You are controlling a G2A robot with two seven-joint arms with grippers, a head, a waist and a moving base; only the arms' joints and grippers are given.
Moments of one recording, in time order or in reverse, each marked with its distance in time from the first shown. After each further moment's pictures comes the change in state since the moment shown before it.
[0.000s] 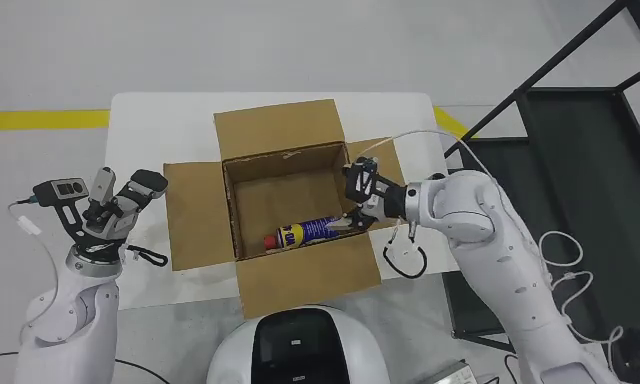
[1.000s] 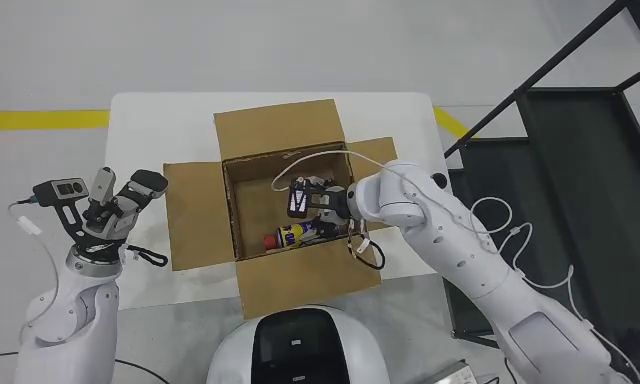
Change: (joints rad) left arm 0.000 0.000 0.000 0.000 0.000 0.000 0.000; right arm 0.248 -0.054 -0.357 0.184 -0.158 0.083 0.062
